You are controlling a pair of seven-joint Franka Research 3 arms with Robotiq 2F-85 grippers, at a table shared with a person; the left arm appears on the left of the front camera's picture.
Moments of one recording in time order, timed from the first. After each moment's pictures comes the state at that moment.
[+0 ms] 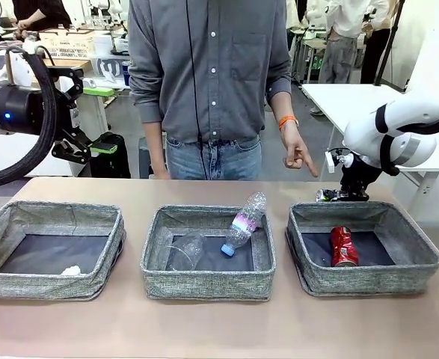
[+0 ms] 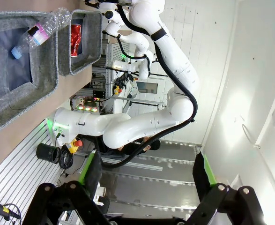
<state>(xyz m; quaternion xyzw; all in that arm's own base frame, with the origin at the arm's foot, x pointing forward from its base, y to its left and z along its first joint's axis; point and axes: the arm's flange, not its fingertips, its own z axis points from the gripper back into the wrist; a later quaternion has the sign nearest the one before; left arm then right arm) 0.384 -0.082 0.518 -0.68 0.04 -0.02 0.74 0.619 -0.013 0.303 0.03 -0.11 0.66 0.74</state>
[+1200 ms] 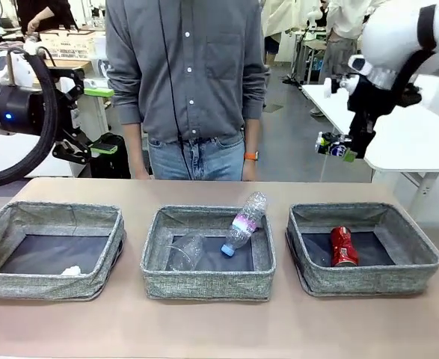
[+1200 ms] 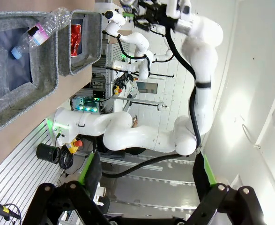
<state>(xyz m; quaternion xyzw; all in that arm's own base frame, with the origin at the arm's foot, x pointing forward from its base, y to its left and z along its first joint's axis) 0.384 -0.082 0.519 -0.68 0.04 -0.02 0.74 0.513 0.078 0.533 0.02 -0.10 0.58 0.81</state>
